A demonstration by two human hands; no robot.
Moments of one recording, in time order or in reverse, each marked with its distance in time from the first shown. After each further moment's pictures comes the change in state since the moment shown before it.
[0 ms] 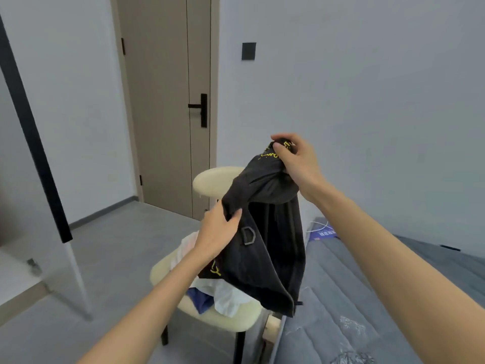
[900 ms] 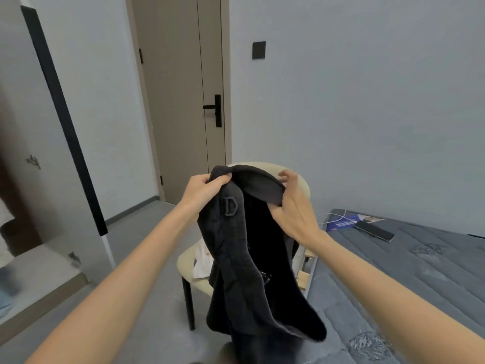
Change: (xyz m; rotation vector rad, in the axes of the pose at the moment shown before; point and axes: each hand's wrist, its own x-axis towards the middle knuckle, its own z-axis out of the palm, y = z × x) left_hand 0.005 0.034 -0.089 -0.213 0.001 -0.339; right_hand -0.101 0.048 0.034 -0.518 -0.035 -0.255
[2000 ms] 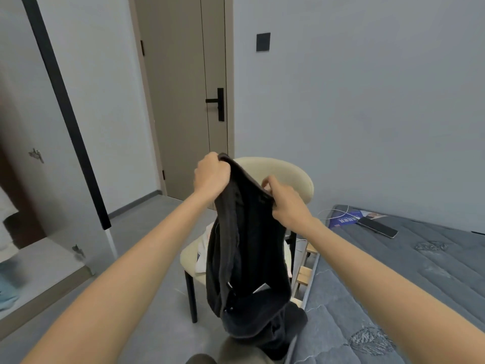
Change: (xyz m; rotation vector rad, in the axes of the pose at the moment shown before) left_hand 0.015 0.023 0.015 0.530 0.241 0.153; right_hand 0.016 0.002 0.013 -0.131 -0.359 -0.028
